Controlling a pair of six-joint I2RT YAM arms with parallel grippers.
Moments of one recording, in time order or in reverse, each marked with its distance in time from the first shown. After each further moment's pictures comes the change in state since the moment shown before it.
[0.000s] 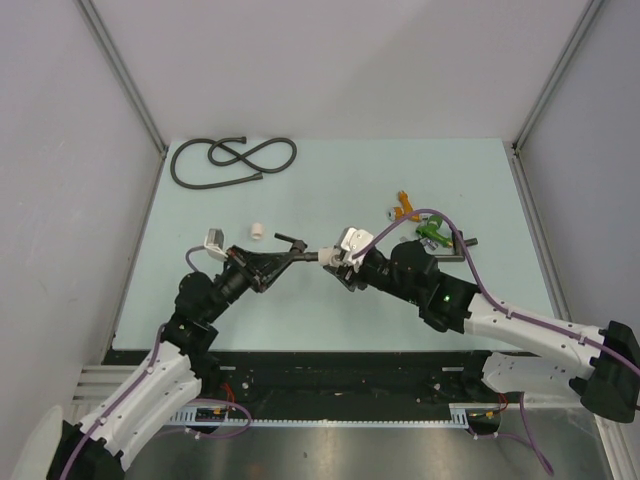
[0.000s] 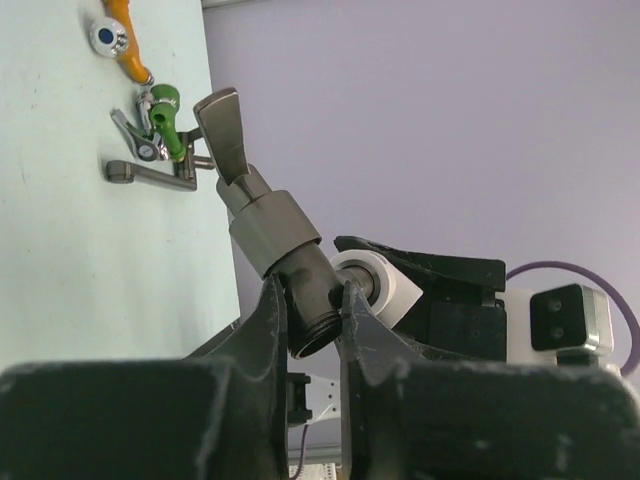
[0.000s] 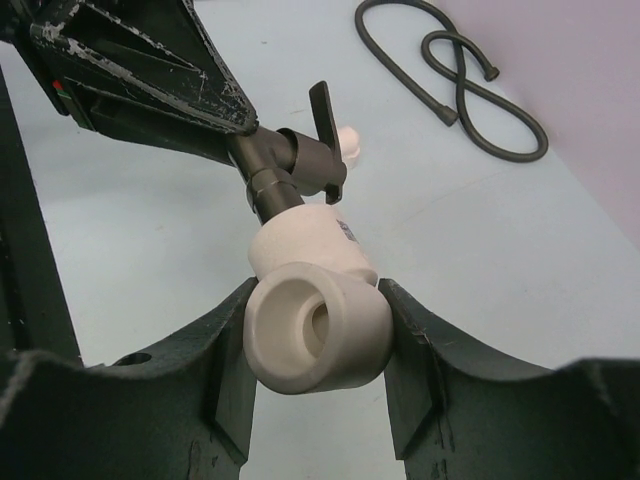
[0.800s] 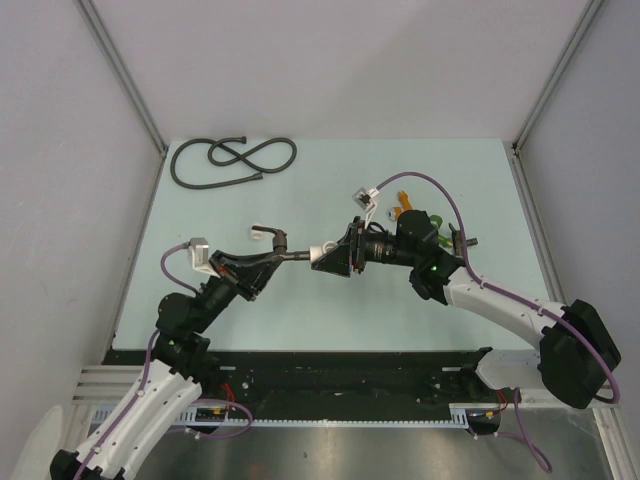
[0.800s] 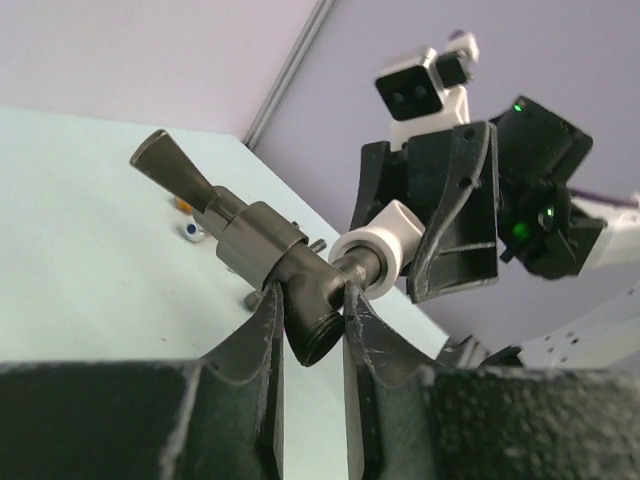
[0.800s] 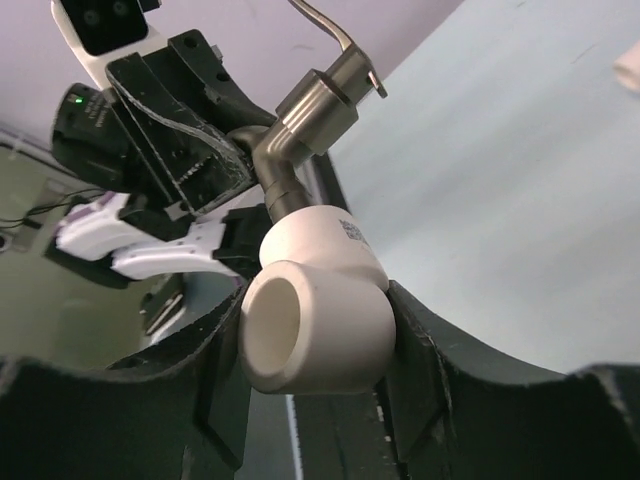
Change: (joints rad) left arm -0.002 -0.221 -0.039 0.076 0.010 0.726; right arm -0.290 0.193 0.006 0.272 -0.603 0.957
